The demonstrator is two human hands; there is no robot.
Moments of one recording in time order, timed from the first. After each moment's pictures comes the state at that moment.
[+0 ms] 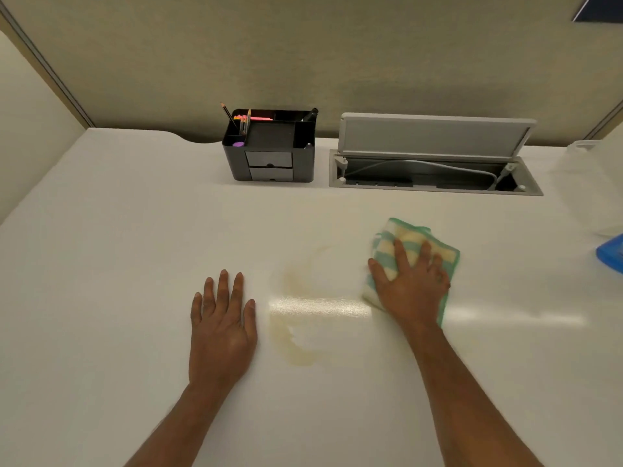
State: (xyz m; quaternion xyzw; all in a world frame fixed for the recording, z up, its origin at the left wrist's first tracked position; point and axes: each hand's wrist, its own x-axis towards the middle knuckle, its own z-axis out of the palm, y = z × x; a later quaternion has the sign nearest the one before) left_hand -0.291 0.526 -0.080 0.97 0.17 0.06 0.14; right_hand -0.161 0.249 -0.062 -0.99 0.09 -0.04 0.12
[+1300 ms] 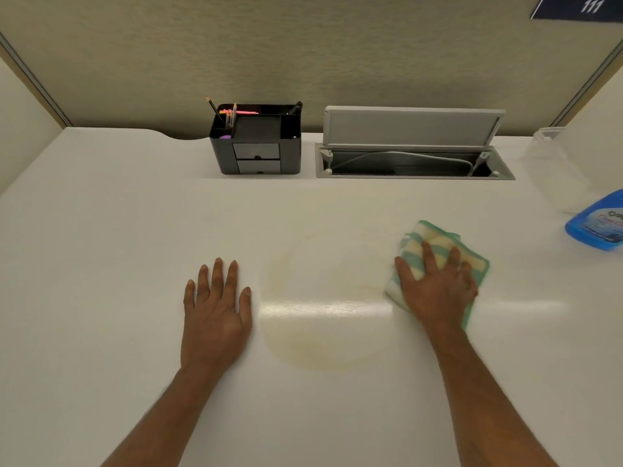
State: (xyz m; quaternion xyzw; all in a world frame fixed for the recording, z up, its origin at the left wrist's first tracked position) left_hand -0.291 0.535 -0.087 0.98 0.14 0.04 0.14; right_hand -0.200 0.206 -0.057 -0.97 0.18 -0.07 0.12
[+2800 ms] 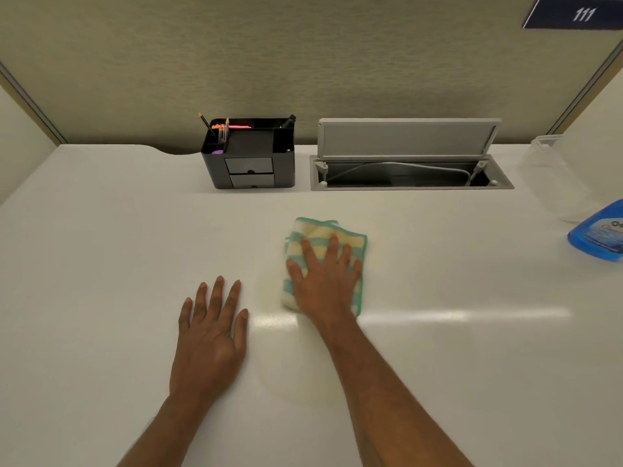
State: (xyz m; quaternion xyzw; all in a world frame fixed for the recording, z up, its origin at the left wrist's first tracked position) left_hand -0.292 0.533 -0.081 0.99 0.10 0.05 0.11; right_hand -0.176 0.363 -0.053 -0.99 -0.01 0.03 0.17
